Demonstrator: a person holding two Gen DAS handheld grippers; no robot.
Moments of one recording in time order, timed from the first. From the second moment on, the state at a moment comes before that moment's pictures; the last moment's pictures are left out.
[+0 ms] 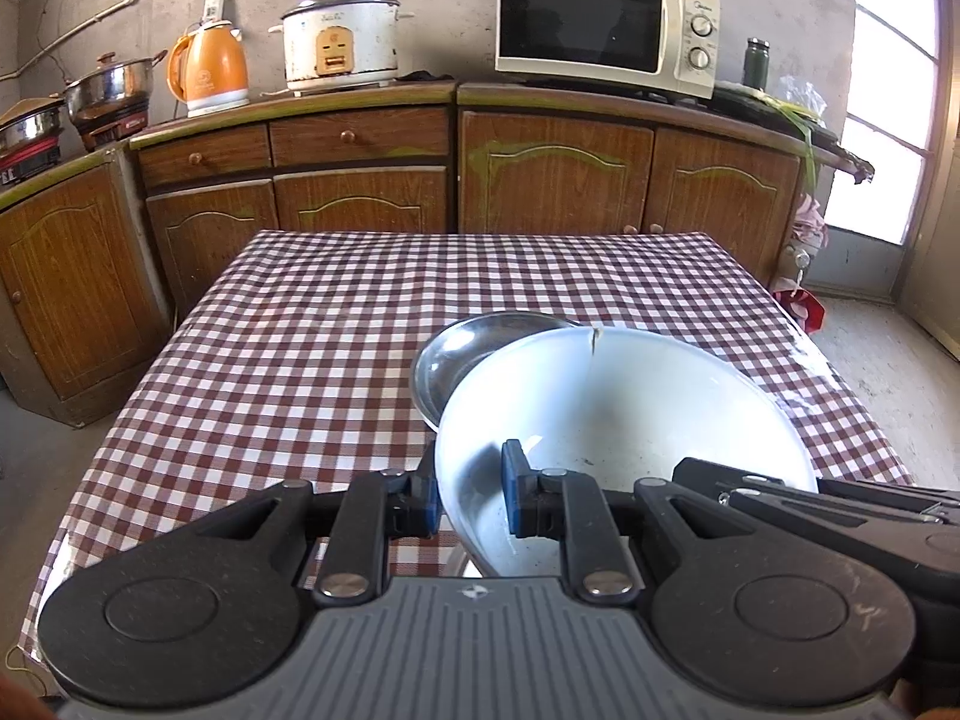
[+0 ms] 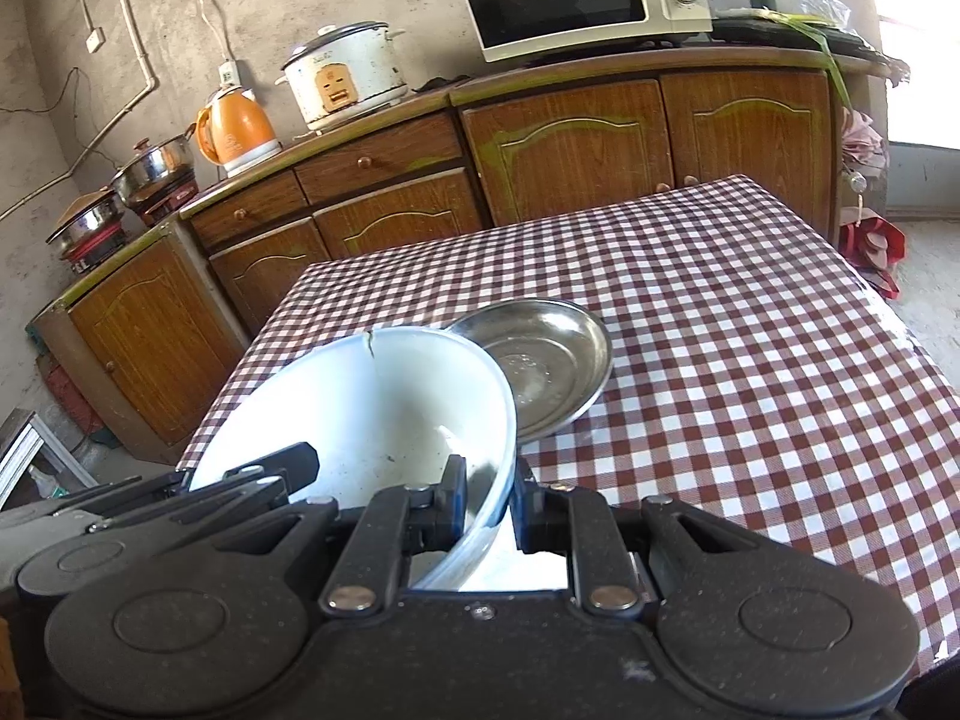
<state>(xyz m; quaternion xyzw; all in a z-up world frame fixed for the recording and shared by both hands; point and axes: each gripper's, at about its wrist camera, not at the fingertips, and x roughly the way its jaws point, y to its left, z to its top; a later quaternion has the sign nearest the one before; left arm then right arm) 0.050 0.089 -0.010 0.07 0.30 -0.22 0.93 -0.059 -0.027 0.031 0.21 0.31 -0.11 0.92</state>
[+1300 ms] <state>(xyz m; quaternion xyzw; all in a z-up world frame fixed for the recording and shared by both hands) 0.063 0.072 -0.072 0.09 0.34 -0.25 0.90 -0.060 -0.051 -0.037 0.25 0.37 -0.12 0.88</state>
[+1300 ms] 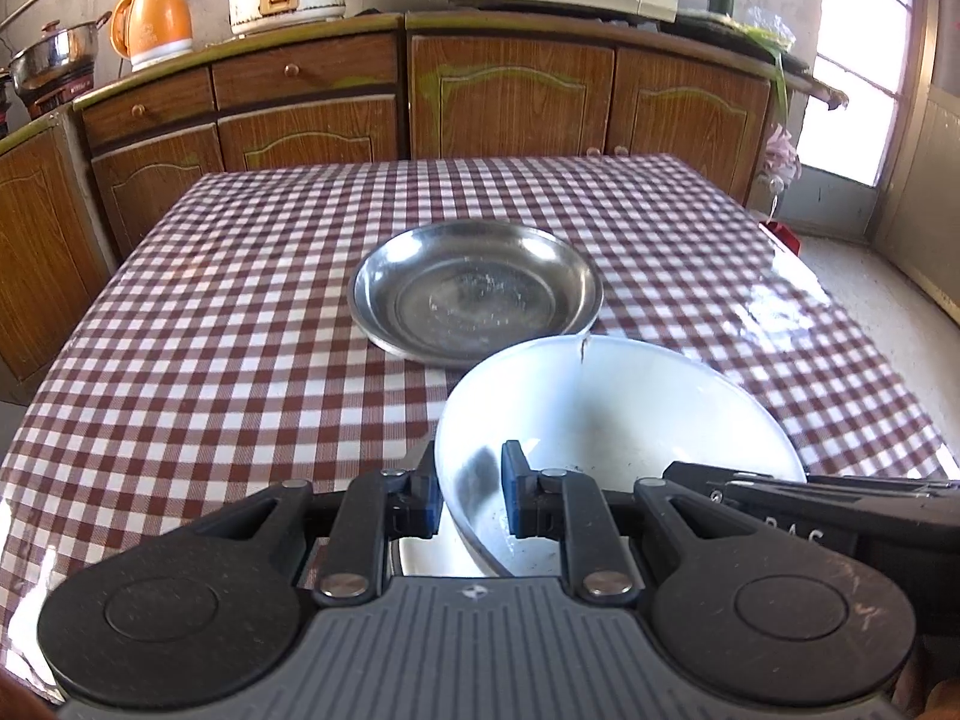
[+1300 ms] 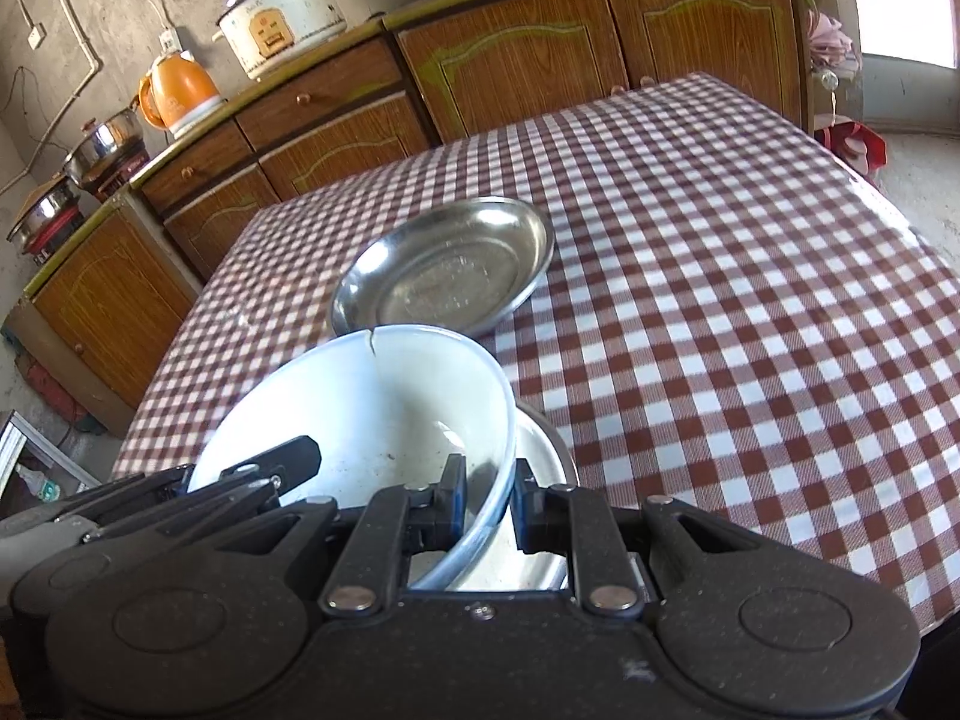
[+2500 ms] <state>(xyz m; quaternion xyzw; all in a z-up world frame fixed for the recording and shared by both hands) 0.070 0.085 -0.100 0.06 0.37 -0.27 0.89 -0.049 -0.046 -0.060 0.23 0.41 -0.10 0.88</state>
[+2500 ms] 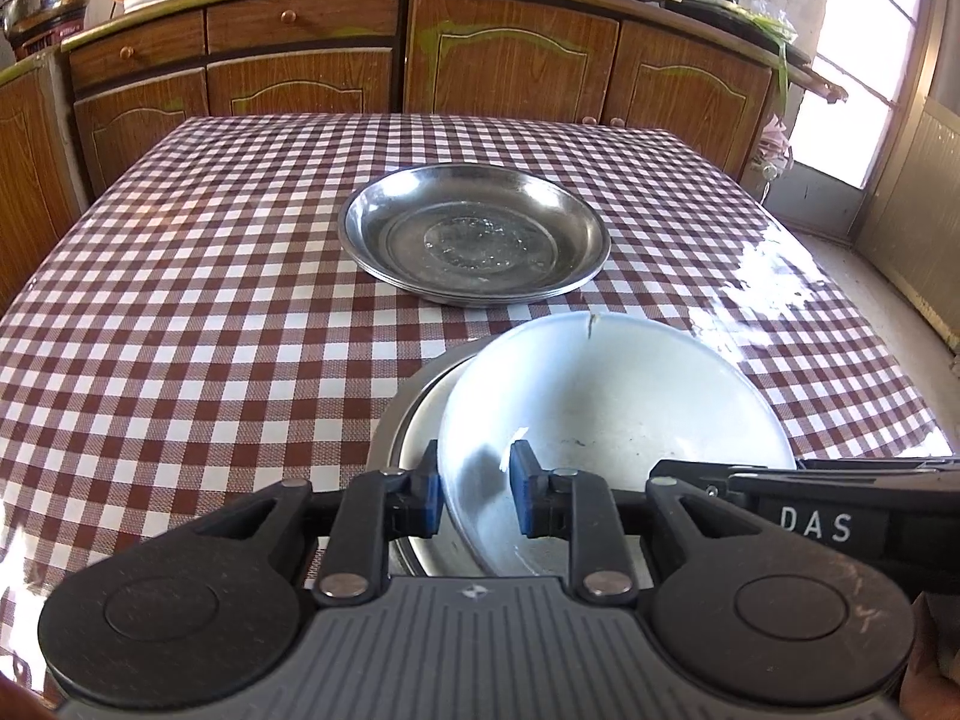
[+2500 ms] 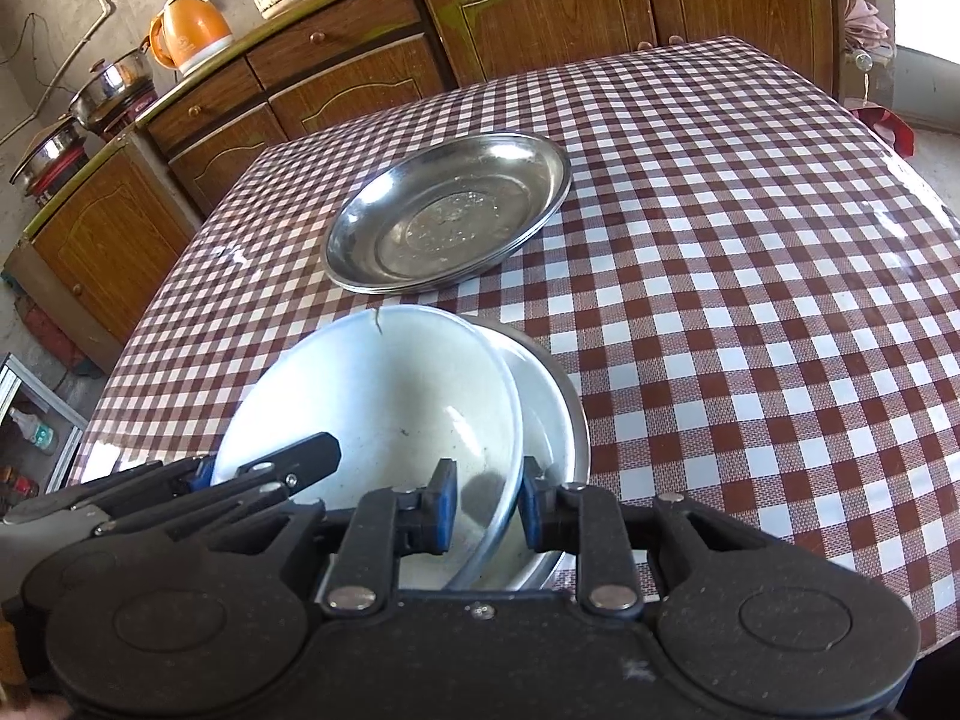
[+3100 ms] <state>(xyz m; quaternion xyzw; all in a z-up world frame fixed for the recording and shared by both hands) 0.066 0.099 -0.088 0.03 0.36 -0.25 0.90 -0.058 -0.058 -0.044 0.26 0.41 -0.07 0.87</state>
